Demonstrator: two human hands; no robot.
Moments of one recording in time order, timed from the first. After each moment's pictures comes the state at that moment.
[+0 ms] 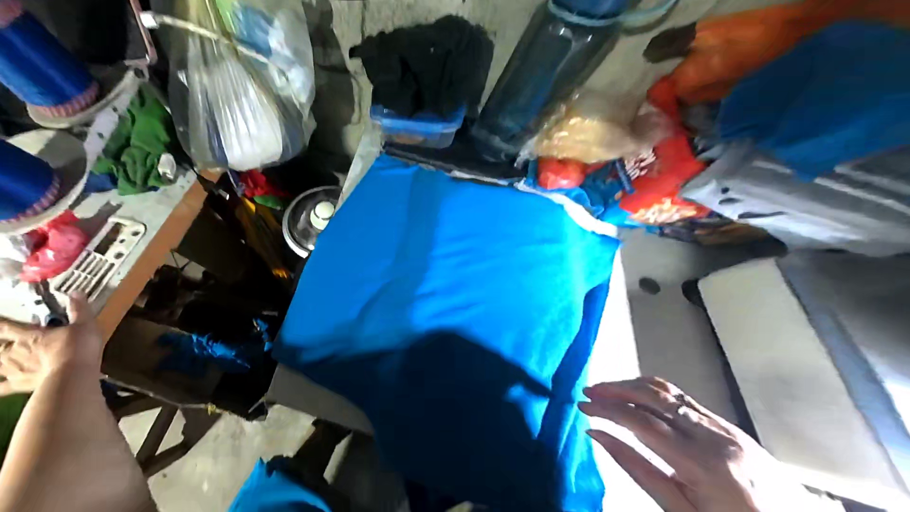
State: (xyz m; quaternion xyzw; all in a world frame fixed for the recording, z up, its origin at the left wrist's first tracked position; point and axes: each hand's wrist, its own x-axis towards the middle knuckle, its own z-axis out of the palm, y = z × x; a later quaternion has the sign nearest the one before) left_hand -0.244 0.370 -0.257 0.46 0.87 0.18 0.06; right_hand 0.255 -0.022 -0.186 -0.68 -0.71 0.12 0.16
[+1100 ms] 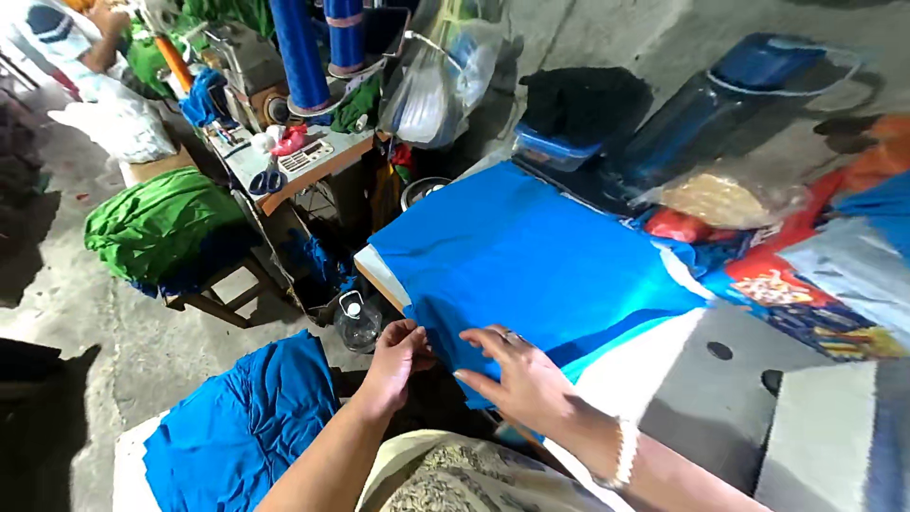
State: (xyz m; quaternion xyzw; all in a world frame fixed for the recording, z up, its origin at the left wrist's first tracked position) left_hand -0.002 0.014 -0.245 0.22 0.50 0.46 0.70; right_hand 0.188 0.008 -0.208 -0.54 -0.79 0.25 0.15
